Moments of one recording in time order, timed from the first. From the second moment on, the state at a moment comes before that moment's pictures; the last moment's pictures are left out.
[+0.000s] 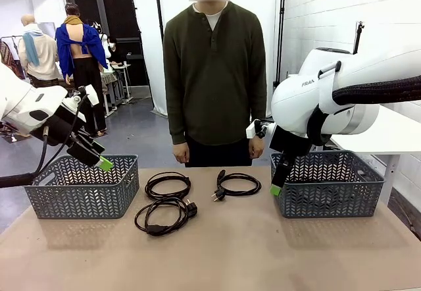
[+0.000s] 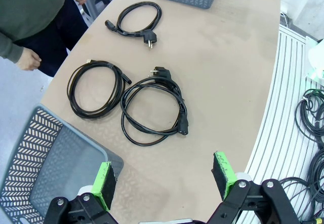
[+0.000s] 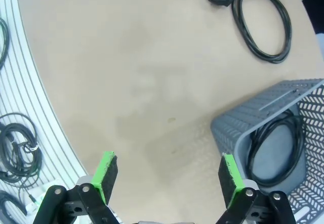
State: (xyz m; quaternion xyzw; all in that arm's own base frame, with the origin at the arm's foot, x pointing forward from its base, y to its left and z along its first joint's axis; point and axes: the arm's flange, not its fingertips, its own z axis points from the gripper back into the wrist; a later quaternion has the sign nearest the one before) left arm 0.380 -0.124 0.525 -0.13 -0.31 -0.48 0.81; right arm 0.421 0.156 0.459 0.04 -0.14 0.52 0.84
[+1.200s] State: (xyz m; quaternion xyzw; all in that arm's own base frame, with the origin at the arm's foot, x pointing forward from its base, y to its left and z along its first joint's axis) left arm 0.380 -0.124 0.525 -0.13 -0.31 -0.48 0.81; right arm 0.421 0.156 0.459 0.04 -0.14 0.52 0.84
